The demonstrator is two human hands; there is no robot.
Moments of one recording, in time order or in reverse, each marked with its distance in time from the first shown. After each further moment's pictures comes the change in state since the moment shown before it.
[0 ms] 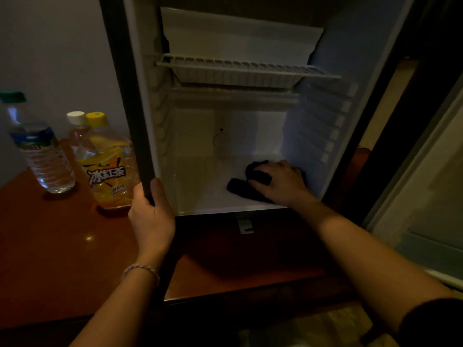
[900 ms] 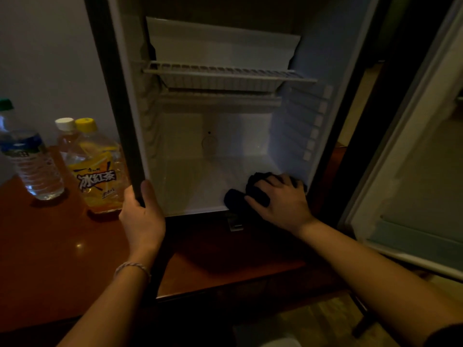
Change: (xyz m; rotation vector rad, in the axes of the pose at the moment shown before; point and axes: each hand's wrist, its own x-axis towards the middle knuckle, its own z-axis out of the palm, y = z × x) left_hand 0.000 -0.002 -0.001 -0.063 -0.041 -0.006; right_hand -0.068 -0.003 0.005 -0.281 0.234 0.004
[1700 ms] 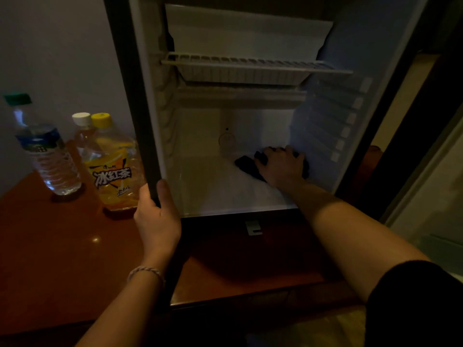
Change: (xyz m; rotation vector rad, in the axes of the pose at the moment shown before) left_hand 0.005 -0.007 0.000 0.072 0.017 0.023; right_hand 0.119 -0.010 0.044 -0.060 -0.158 0.233
